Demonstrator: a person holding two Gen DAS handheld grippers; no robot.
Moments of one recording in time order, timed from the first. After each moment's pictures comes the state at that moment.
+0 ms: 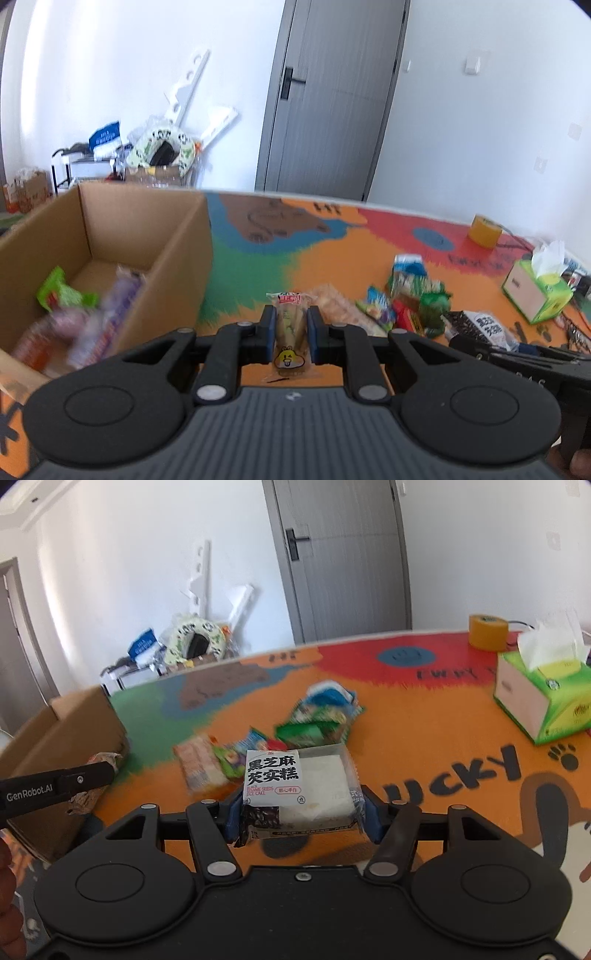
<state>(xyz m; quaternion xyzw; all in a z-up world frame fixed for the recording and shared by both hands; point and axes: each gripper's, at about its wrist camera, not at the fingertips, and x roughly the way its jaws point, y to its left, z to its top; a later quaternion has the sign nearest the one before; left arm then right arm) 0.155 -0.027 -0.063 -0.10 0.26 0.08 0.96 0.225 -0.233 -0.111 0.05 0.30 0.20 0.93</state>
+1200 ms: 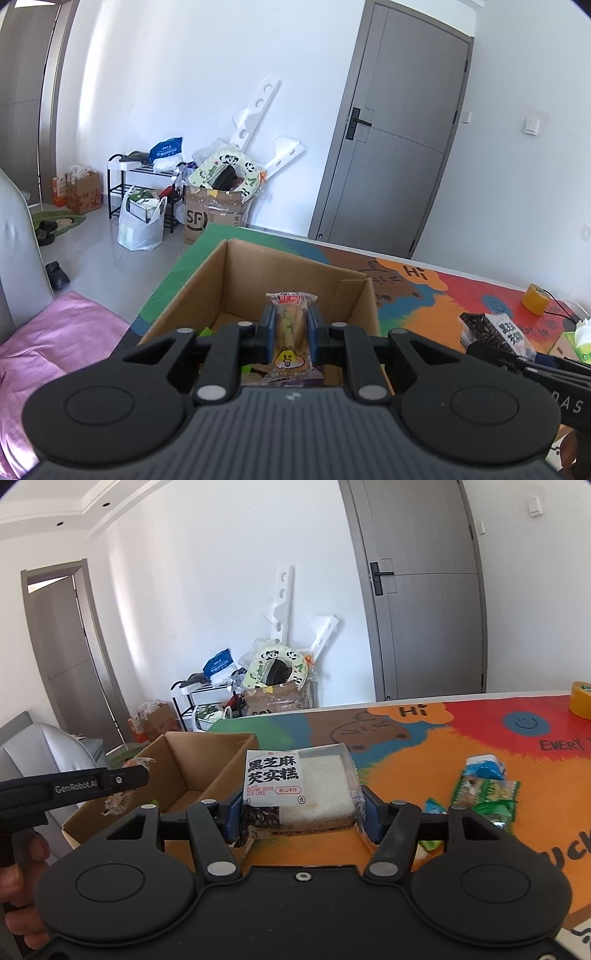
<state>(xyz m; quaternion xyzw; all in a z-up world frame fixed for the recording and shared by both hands) 0.124 0.098 -0.032 -0.14 0.22 0.16 0.95 0.202 -0.112 -0.061 0.03 0.25 0.30 0.92</state>
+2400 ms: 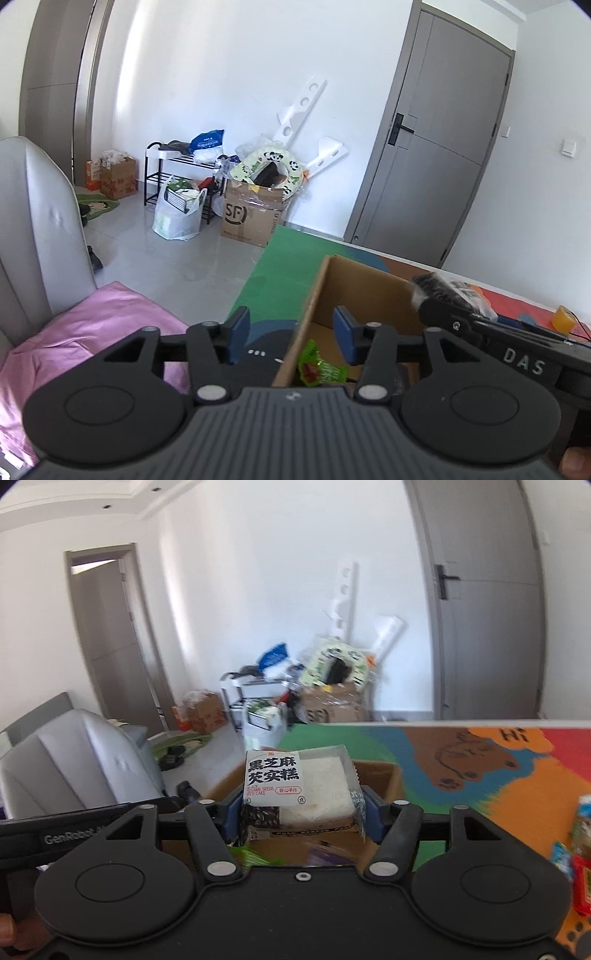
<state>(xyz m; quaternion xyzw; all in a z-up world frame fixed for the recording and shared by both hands) 0.085 0.168 -0.019 -0.17 0.23 0.21 0.94 0.195 -0.001 -0.044 0.01 0.23 0.39 0.89</state>
